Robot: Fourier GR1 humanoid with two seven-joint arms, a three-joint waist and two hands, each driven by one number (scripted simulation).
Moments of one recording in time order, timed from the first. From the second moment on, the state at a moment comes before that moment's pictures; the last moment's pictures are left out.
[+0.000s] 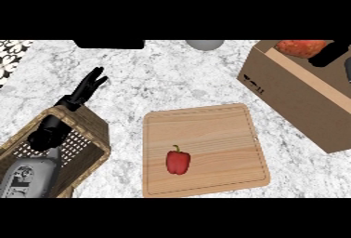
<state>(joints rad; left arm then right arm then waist) -0.24 0.26 -0.01 -1.53 -0.12 -0.19 -0.09 -0.98 -0.53 -0.23 -0.69 0.98 0.24 0.11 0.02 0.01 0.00</state>
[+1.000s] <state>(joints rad) -0.24 0.27 -0.01 -1.49 -0.12 -0.19 -0.13 -1.05 -0.61 -0.57 -0.41 0.63 0.30 -0.26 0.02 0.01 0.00</state>
